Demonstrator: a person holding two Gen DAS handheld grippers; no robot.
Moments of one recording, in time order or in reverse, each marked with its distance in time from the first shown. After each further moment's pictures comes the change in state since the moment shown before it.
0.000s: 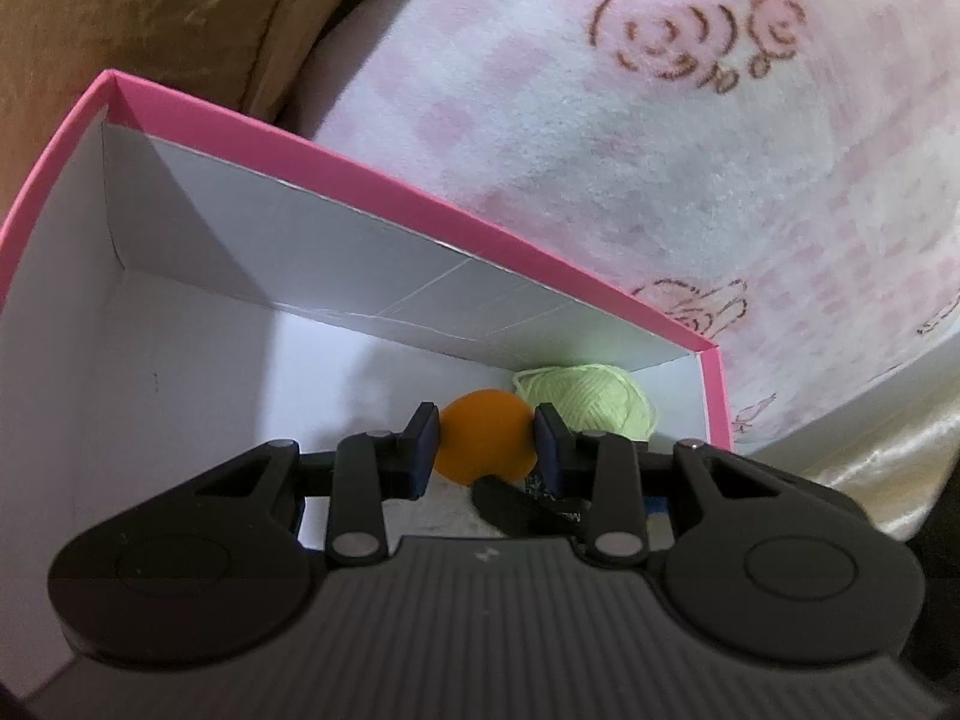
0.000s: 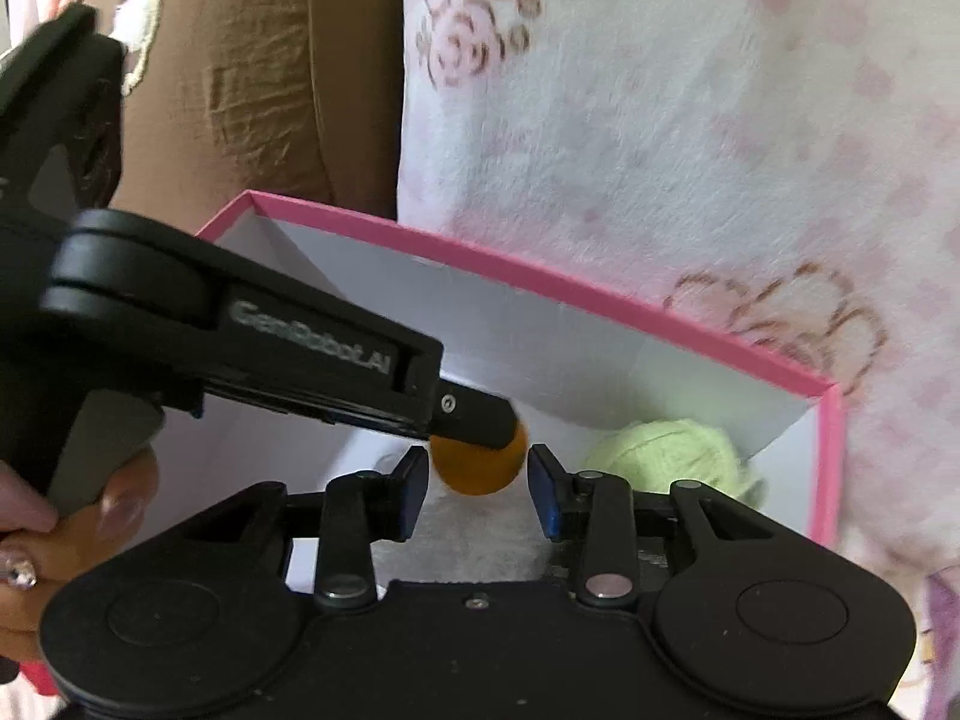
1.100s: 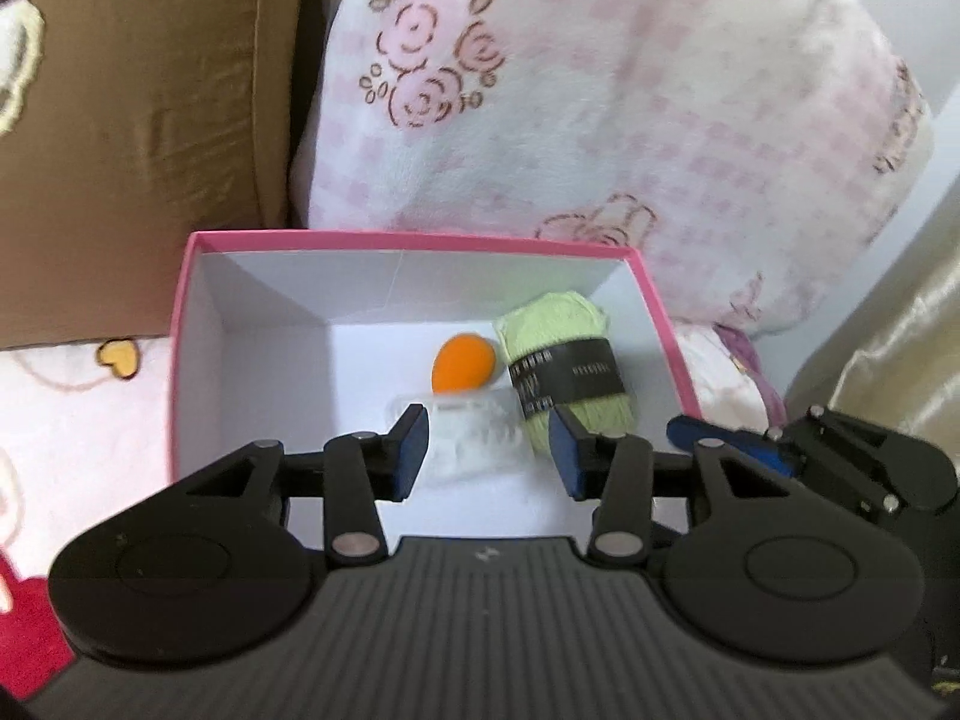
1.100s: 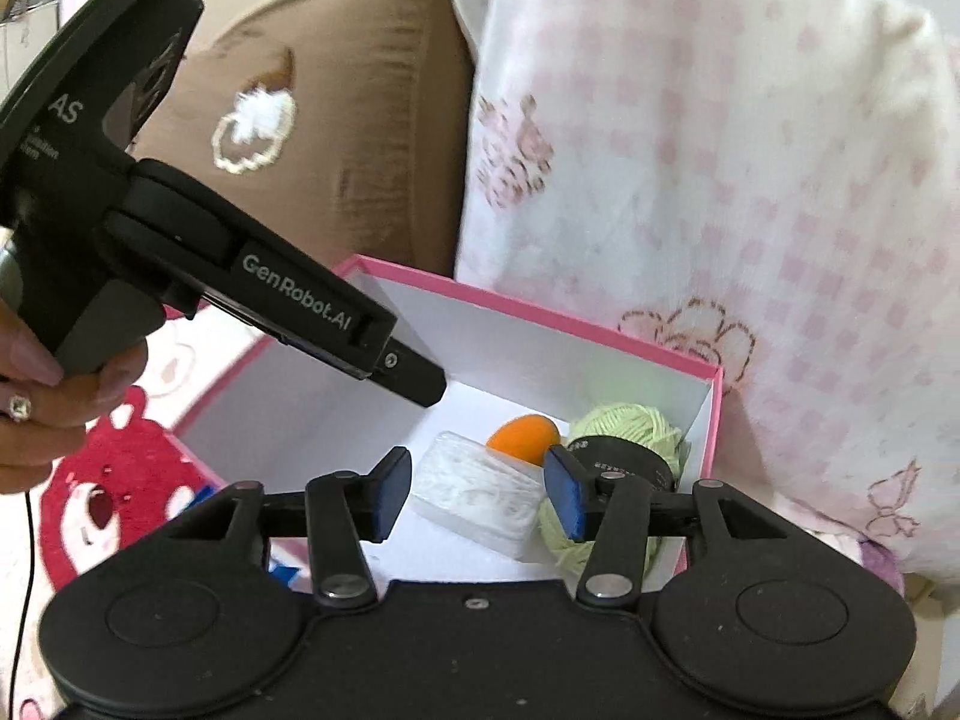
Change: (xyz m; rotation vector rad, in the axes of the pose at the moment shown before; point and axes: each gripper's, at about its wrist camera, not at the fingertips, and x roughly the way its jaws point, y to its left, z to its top) left arm -0.112 -0.086 -0.043 0.343 -0.006 0.233; right arm -0.133 0.015 -0.046 -0.023 -0.192 0.016
